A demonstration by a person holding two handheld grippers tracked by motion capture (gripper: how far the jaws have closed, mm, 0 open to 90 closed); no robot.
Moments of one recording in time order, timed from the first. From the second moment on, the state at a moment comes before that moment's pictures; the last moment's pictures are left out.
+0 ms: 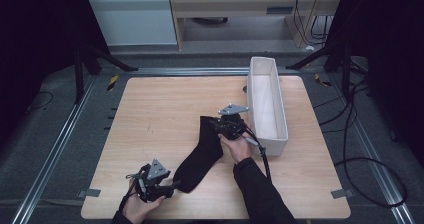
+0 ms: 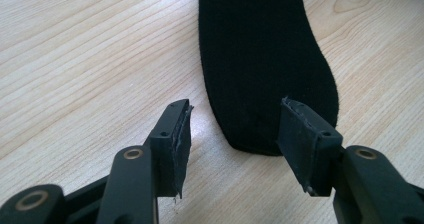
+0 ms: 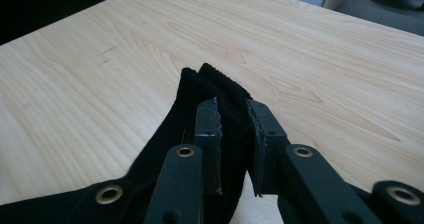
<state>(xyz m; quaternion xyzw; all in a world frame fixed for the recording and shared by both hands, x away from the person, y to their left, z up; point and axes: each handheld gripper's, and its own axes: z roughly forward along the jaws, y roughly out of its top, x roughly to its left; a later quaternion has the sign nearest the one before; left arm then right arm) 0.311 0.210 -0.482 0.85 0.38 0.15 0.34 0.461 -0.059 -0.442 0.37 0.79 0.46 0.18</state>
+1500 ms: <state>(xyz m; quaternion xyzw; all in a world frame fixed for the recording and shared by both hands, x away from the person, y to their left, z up) 0.305 0.208 -0.489 0.85 0.38 0.15 0.32 0.363 -0.017 -0.466 0.25 0.83 0.48 0.11</state>
